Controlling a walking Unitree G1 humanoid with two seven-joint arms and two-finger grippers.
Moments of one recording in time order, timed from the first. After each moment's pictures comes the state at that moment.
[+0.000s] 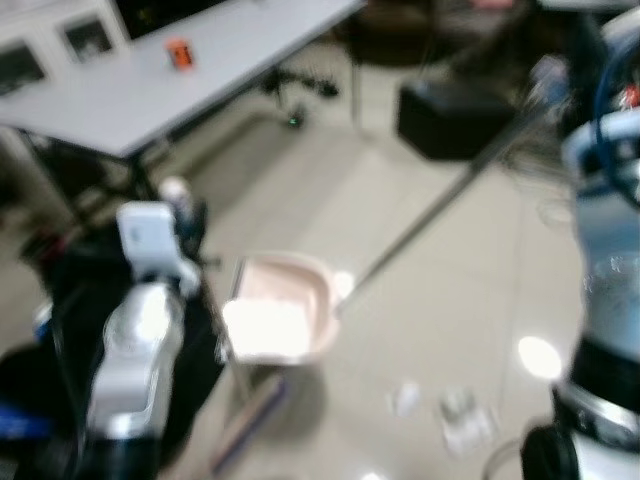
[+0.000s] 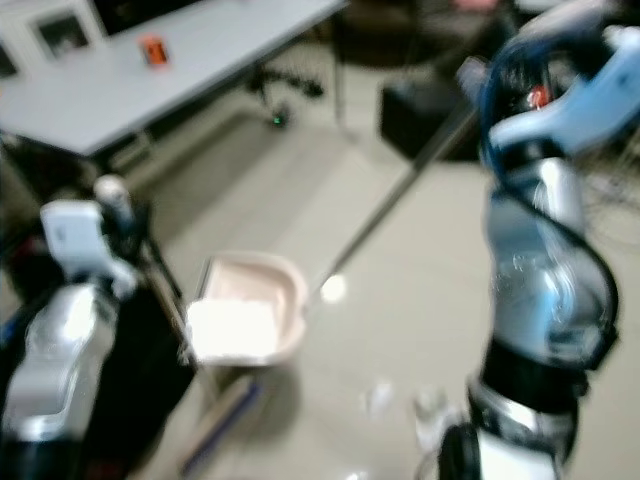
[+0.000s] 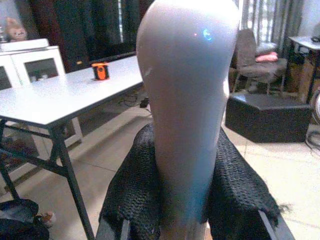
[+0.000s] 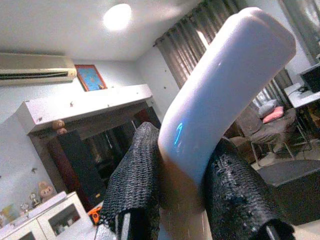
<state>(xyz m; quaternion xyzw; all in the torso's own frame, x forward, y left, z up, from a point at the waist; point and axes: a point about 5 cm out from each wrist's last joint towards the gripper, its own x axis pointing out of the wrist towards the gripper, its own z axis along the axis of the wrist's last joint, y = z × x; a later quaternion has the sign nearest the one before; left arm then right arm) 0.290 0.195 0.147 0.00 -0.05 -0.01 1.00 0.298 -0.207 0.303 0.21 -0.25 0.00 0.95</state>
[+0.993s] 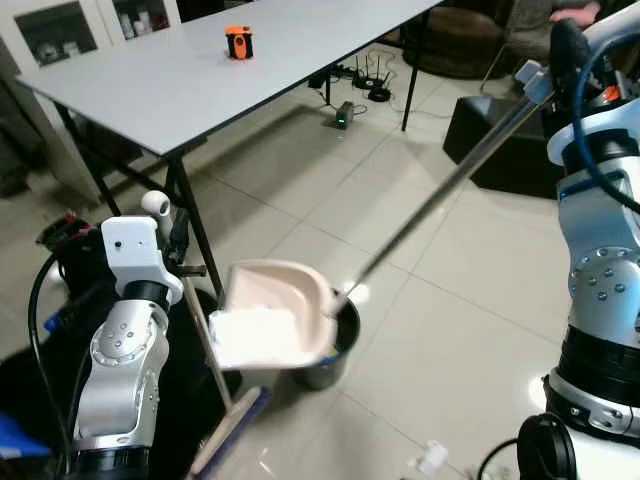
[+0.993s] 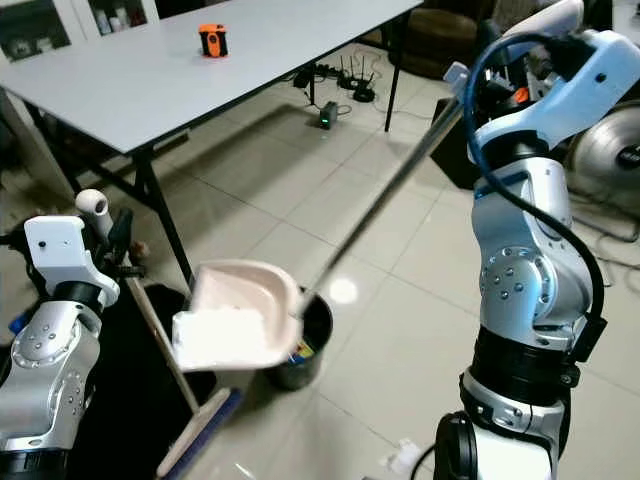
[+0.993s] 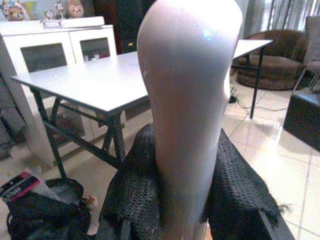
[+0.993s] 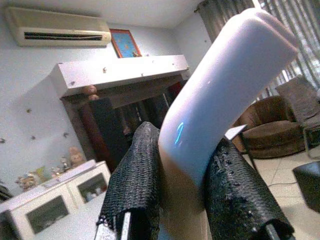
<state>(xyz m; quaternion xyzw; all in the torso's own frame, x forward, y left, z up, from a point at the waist) 0.279 0.211 0.142 0.02 -0.04 0.03 1.00 0.309 -0.191 0.300 0.20 -0.24 0.03 0.95</state>
